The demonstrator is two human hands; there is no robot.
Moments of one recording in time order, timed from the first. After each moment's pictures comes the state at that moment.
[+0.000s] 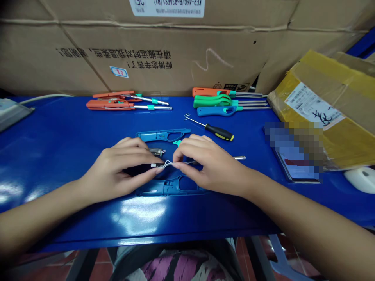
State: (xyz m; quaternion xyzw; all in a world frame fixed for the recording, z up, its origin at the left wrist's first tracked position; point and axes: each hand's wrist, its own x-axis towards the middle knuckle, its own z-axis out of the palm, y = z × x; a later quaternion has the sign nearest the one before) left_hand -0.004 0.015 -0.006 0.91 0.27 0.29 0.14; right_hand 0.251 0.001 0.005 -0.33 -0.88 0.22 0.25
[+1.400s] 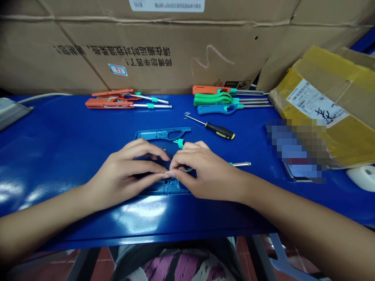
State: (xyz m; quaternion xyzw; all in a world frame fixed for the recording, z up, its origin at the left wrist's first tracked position) left_hand 0.009 0.008 -0.008 0.90 0.24 0.30 0.19; right_hand 0.242 -0.008 0.003 -0.36 -0.86 0.30 0.19
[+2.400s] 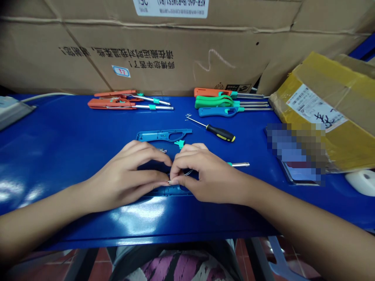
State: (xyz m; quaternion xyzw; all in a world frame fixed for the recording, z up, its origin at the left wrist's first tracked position) left_hand 0.005 0.008 -0.002 0.95 0.18 0.23 0.09; right_hand 0.243 -0.007 0.007 -0.33 -0.85 0.35 0.20
